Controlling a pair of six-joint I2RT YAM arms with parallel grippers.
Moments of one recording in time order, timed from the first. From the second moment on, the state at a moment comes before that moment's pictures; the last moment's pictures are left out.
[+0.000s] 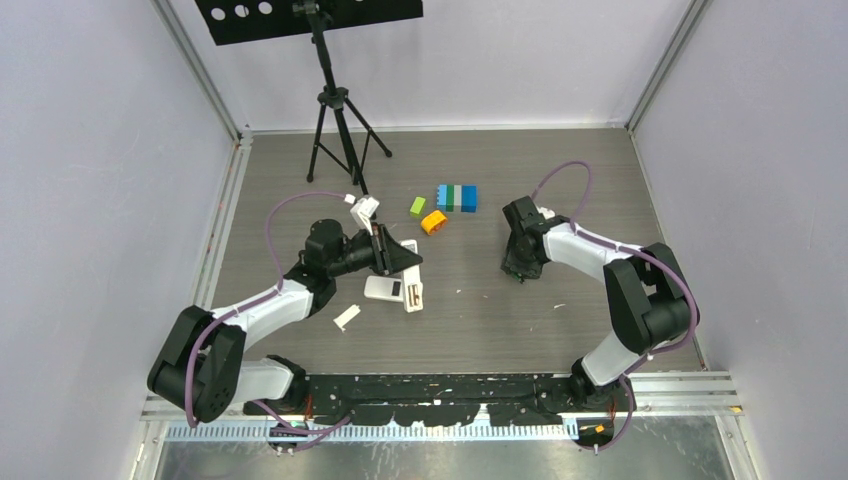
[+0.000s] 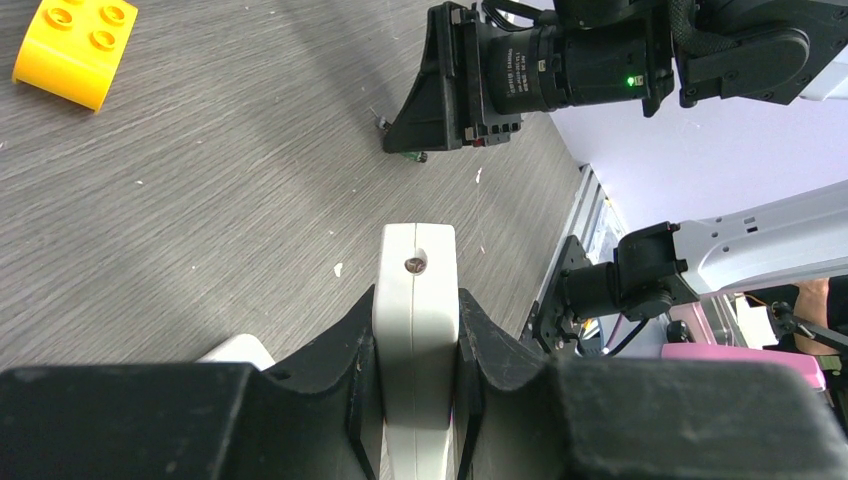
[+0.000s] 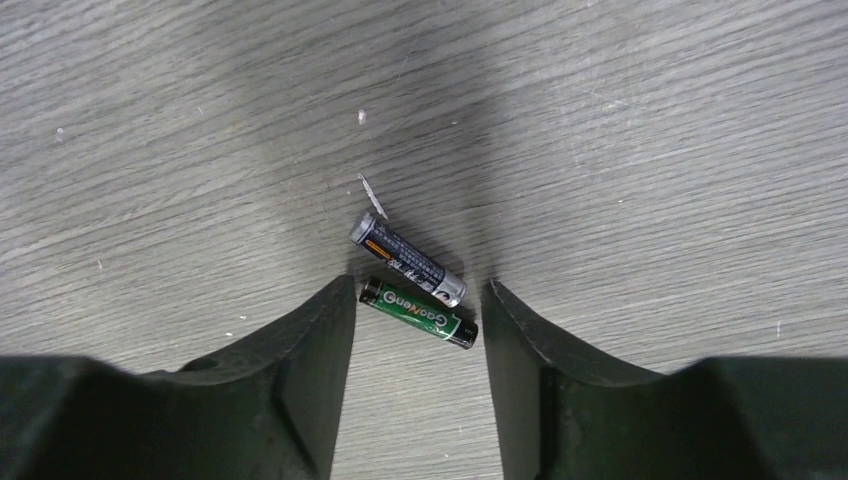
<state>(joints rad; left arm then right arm) -0.45 1.27 0.50 0.54 0.64 -0.66 0.40 1.60 0.90 -0.53 0.20 0.69</state>
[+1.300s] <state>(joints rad) -0.45 1.23 0.52 0.44 0.62 -0.60 0.60 1.64 0.94 -0.58 0.05 0.51</state>
